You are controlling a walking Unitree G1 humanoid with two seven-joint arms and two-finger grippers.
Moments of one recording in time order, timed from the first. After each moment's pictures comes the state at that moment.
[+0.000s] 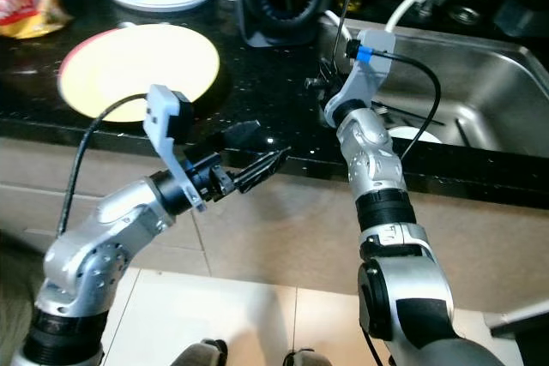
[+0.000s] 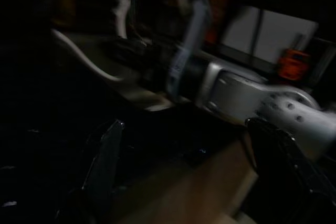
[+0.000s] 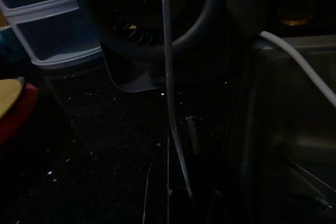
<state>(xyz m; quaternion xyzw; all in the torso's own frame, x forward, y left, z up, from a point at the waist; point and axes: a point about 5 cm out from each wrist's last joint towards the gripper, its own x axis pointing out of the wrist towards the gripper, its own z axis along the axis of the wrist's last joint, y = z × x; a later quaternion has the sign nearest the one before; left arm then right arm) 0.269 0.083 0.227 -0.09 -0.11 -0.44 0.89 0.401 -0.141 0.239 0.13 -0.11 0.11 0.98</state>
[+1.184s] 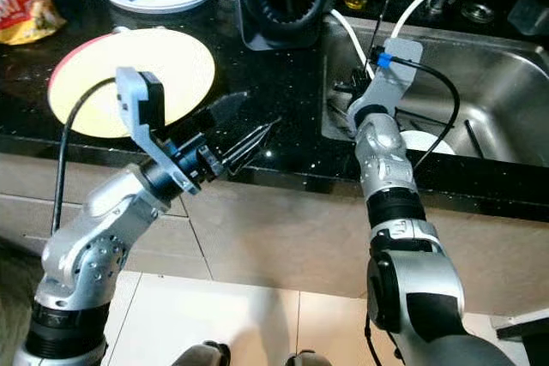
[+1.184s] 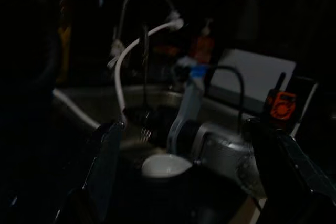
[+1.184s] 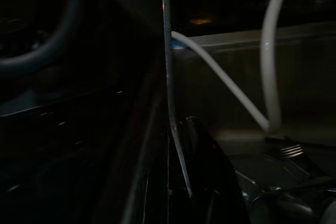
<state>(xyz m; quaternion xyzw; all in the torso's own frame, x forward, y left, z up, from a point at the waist) 0.261 0.089 0.261 -0.11 -0.20 -0.46 0.86 0.403 -0.176 0.231 0.11 -0.11 0.01 0.99</state>
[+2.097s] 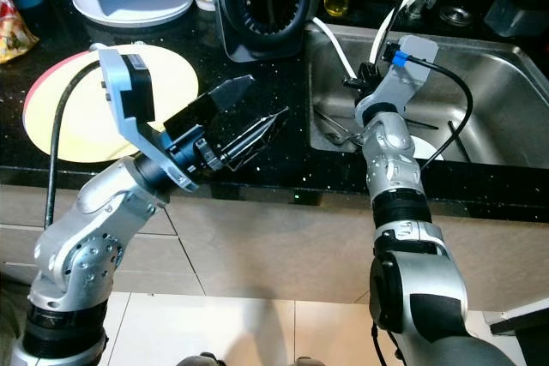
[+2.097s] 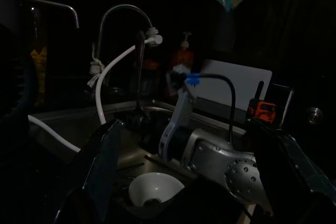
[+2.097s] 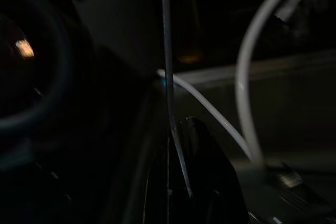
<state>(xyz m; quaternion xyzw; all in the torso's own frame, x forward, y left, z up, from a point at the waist) 0.255 0.087 0.271 -0.11 -0.22 -0.47 0.85 0.399 -0.179 0.245 0.15 -0.16 0.03 0.98</state>
